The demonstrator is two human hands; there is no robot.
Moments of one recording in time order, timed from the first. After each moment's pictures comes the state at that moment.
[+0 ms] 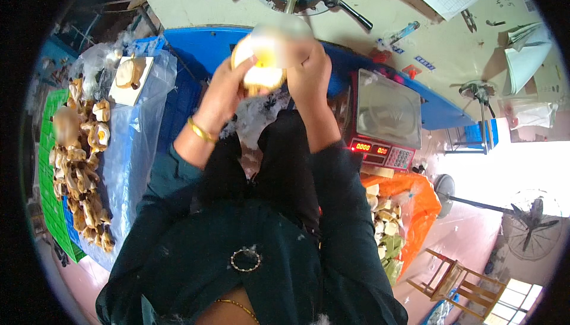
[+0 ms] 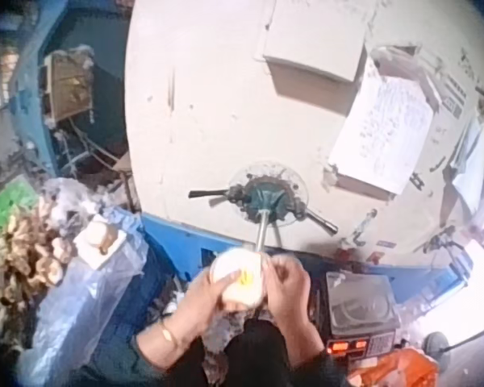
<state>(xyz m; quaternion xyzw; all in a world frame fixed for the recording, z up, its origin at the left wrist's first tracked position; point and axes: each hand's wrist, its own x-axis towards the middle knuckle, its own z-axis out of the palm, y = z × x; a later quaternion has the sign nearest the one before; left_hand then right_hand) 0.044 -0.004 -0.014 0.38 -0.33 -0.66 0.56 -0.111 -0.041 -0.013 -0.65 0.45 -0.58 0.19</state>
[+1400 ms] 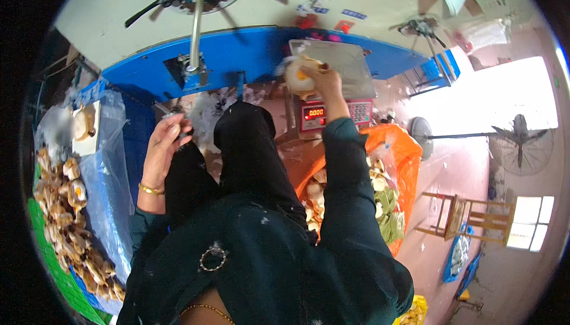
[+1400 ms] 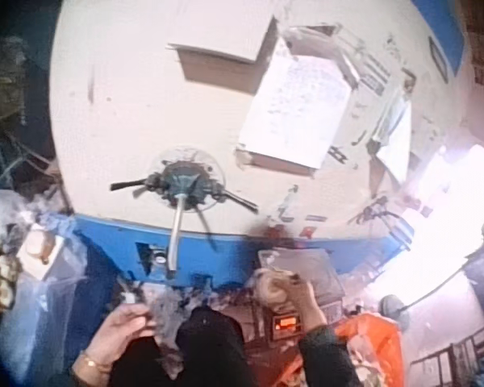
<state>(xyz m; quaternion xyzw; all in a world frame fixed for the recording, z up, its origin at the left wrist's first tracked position) 0.096 0.063 -0.090 0.39 -0.40 -0.71 0.43 -0.368 -0.019 -0.126 -0.44 0.75 -0.39 0.28</state>
